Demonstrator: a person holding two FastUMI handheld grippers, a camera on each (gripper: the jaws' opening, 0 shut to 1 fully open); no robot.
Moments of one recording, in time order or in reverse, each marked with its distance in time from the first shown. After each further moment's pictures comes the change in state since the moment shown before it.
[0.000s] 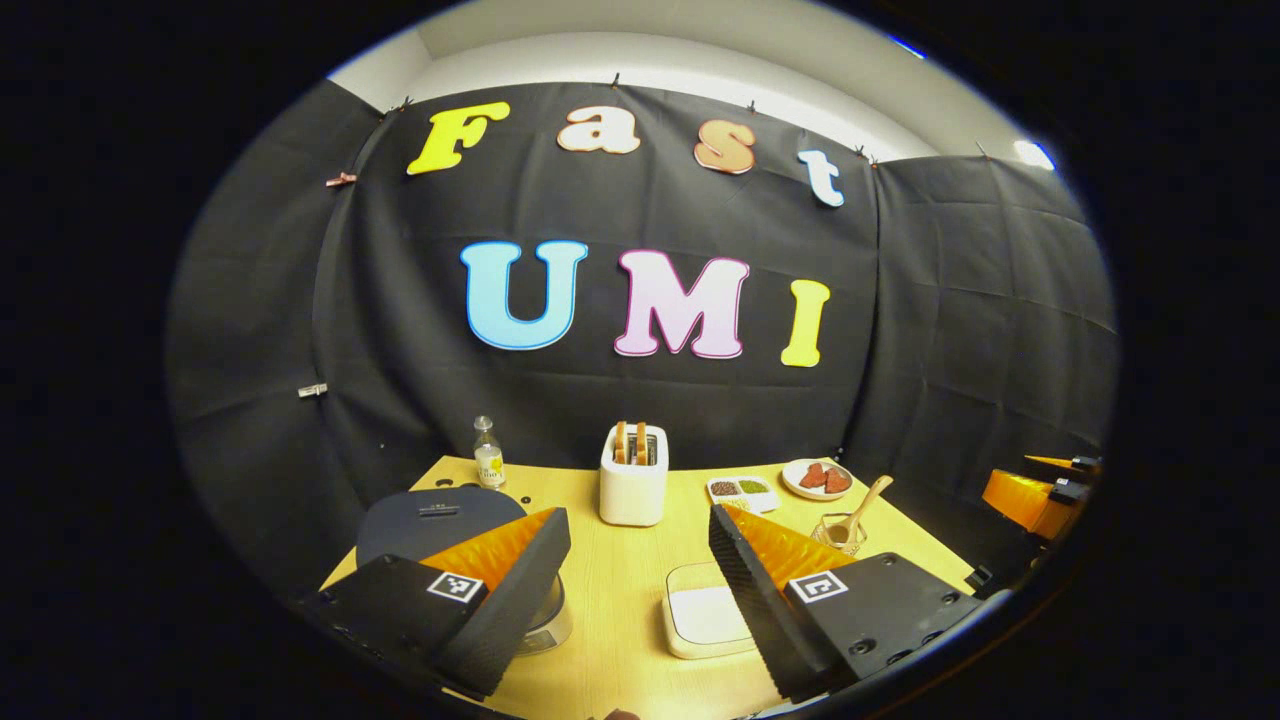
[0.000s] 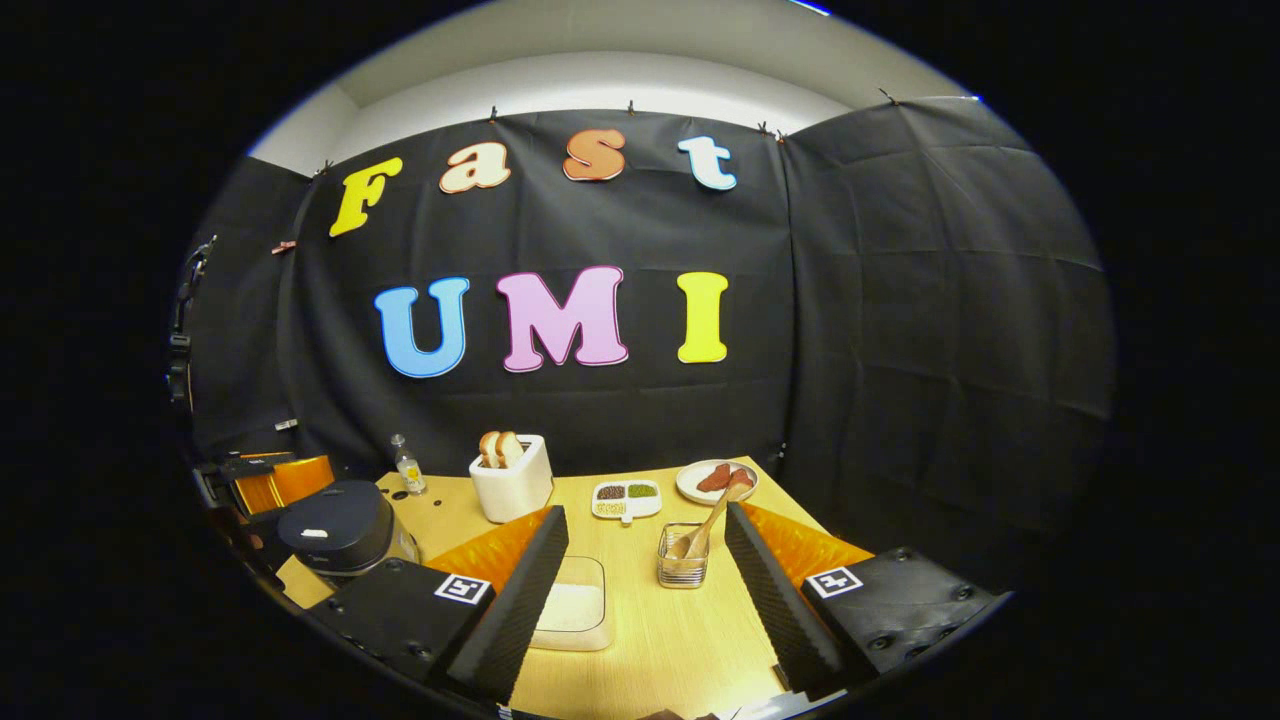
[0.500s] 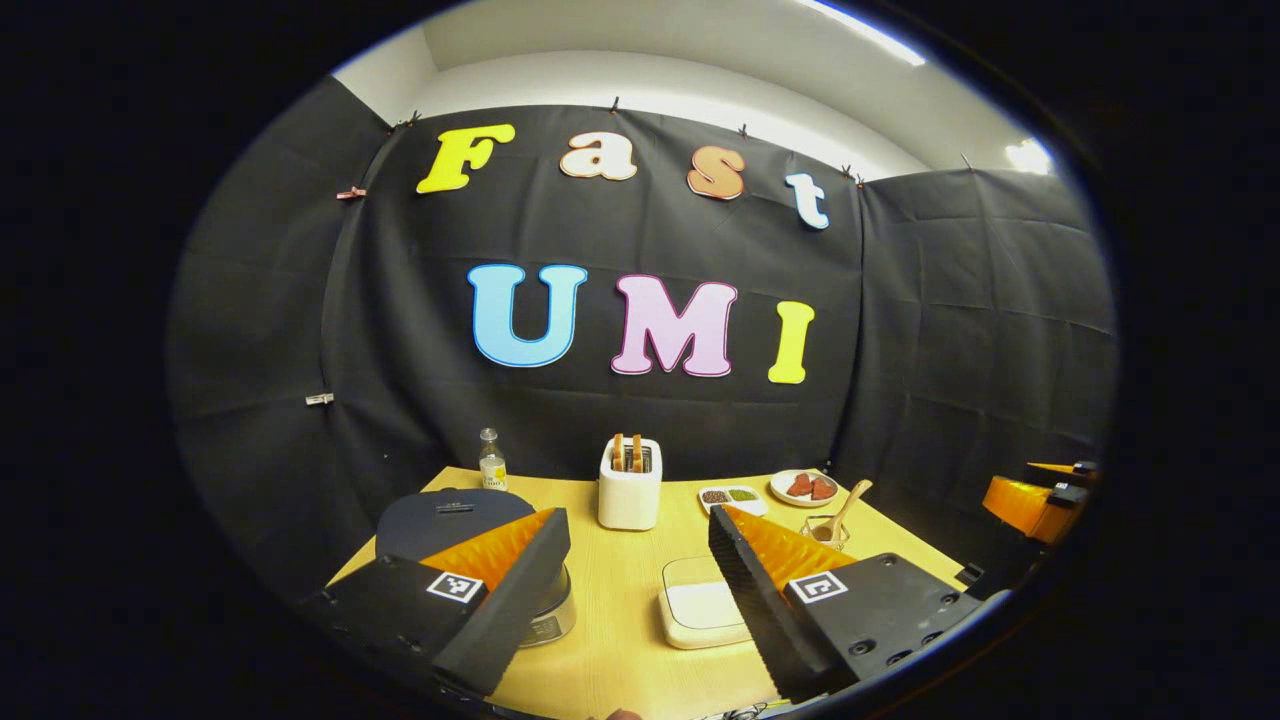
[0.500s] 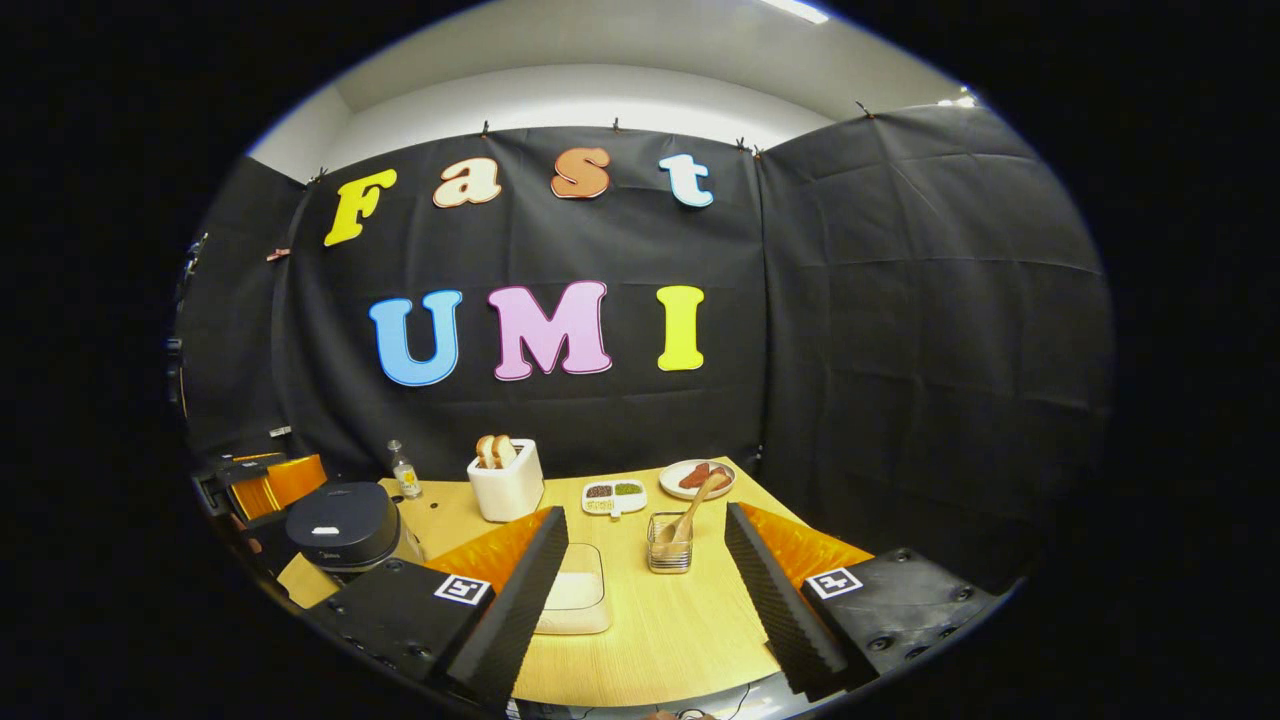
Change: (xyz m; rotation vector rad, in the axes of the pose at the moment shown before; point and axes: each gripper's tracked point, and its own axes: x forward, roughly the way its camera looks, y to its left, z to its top) left arm -0.040 0.006 -0.006 -0.016 -0.041 -0.014; right arm -0.046 -0.006 -0.002 0.019 -0.021 -0.066
